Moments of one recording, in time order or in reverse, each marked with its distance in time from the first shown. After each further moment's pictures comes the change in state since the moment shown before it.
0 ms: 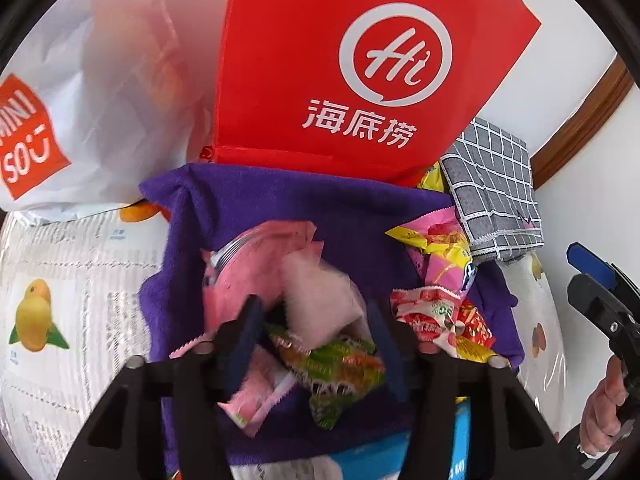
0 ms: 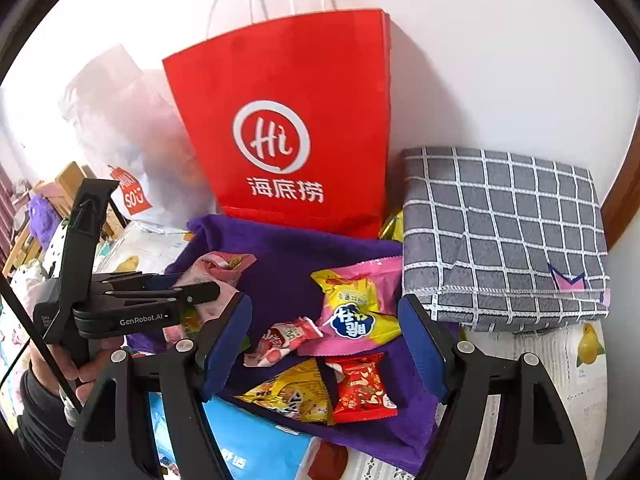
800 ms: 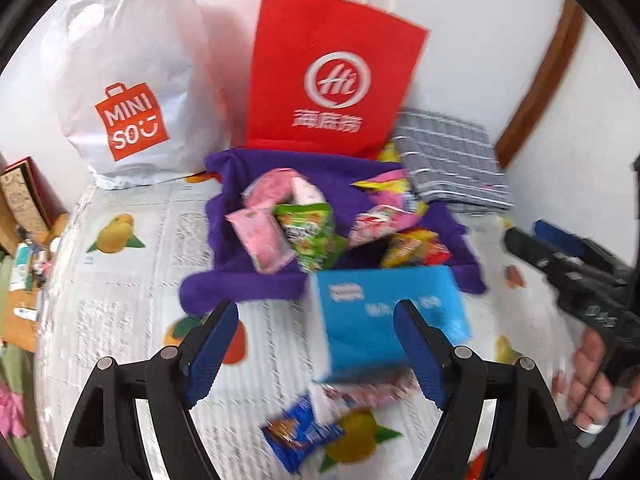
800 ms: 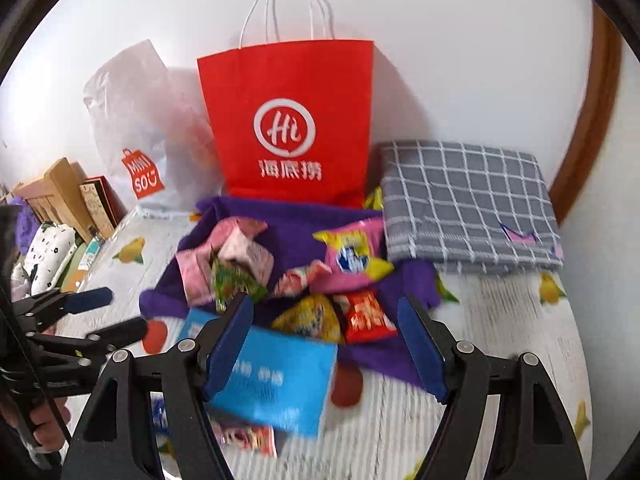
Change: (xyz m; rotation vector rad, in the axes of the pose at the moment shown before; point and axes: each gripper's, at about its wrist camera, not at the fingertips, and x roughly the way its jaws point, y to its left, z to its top) left arm -0.126 -0.027 -0.117 0.070 -0.127 0.038; right arm -0.076 0.042 -0.074 0.035 -0.039 -0.152
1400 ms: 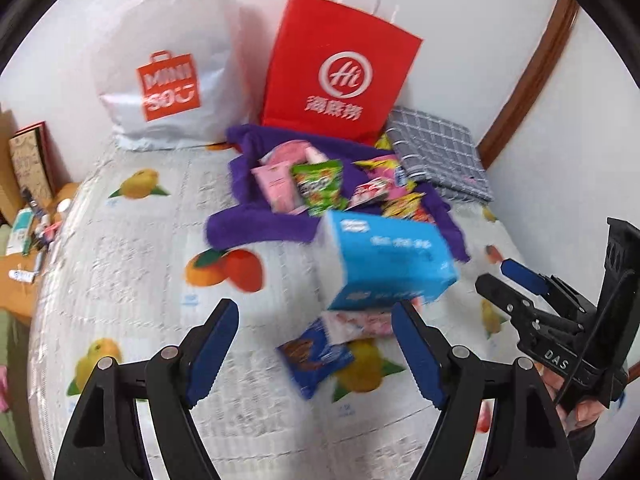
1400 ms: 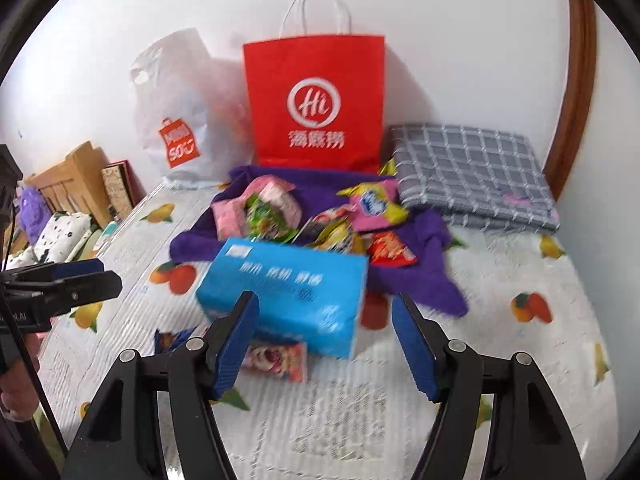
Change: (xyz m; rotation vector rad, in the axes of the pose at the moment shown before) left arm -0.038 0.033 -0.064 -0.047 -0.022 -0.018; right arm -0.027 0.033 -0.091 -0.009 -0.033 0.075
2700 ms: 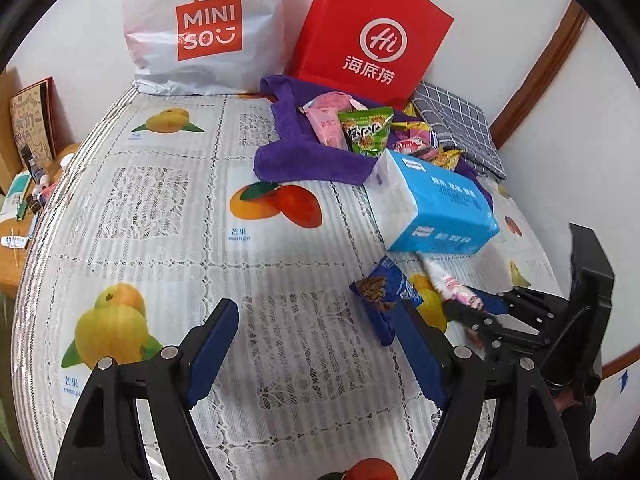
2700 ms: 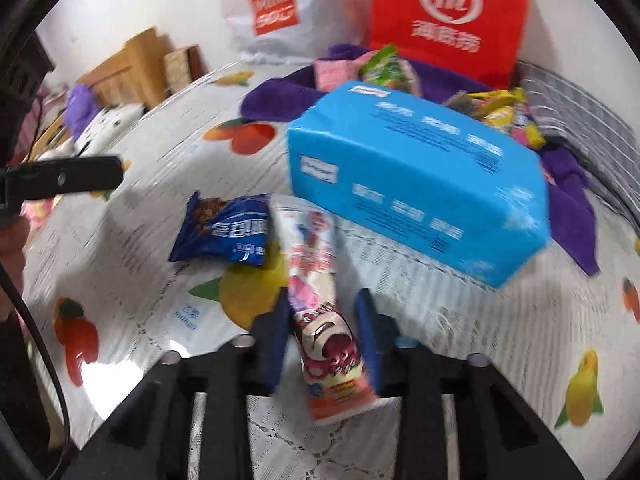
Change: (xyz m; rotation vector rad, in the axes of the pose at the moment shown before) left arm 0.019 0.059 -0.045 -0.020 0.062 -0.044; right arm 0.071 0.060 -0.071 -0.197 0.210 0.118
